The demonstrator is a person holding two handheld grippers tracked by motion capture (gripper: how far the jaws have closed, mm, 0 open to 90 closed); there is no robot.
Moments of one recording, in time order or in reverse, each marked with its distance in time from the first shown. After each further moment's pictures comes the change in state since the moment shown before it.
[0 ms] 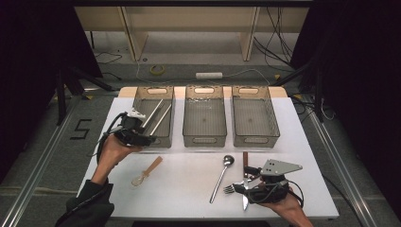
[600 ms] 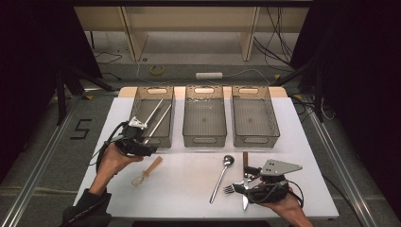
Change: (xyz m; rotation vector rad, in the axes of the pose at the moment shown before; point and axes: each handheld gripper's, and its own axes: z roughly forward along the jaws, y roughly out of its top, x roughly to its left) left arm -0.014 -0.021 0.001 0.047 -0.022 0.006; right arm 0.000 0.000 0.000 -0.001 -0.003 -0.005
